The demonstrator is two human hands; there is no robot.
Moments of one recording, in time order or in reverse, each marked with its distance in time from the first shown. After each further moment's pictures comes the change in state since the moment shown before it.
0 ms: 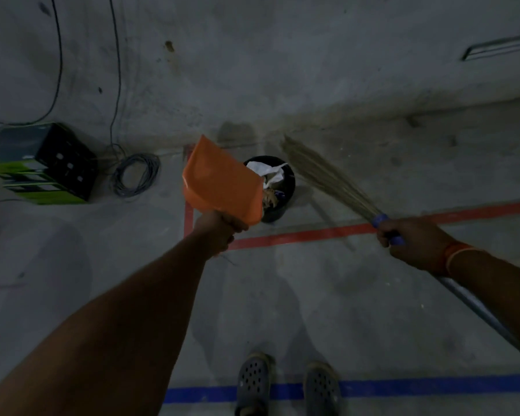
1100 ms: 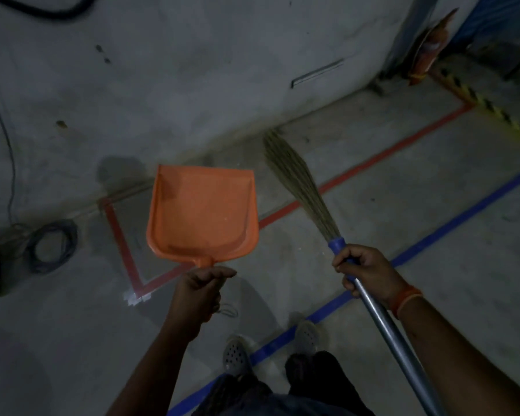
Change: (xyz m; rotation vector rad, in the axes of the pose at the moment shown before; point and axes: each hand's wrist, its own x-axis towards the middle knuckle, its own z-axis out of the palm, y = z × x) left_hand -0.287 0.076 -0.035 -0.304 -0.390 0.267; right_hand -0.314 -0.118 -0.070 1.261 0.360 0.370
